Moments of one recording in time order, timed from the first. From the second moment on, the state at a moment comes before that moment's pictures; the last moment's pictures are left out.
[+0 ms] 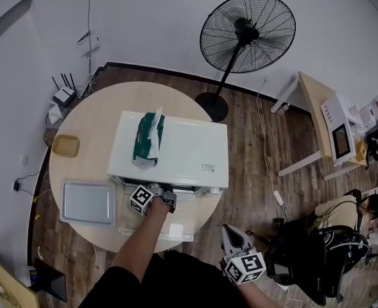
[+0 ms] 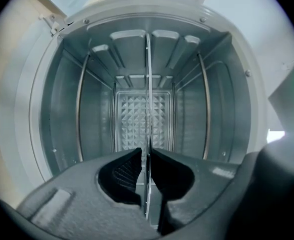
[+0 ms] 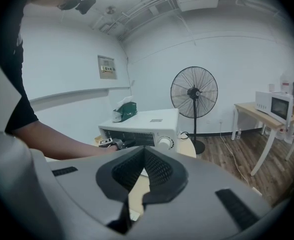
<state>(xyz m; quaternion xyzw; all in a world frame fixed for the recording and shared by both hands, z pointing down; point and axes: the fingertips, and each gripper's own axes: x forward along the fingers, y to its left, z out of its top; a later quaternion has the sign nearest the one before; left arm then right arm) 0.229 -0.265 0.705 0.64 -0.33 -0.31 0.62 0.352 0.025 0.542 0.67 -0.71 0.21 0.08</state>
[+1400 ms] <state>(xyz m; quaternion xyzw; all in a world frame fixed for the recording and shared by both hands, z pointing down) 0.189 -0.172 0.696 0.64 -0.32 -0.30 0.63 0.323 0.045 0.529 0.65 -0.74 0.18 0.05</state>
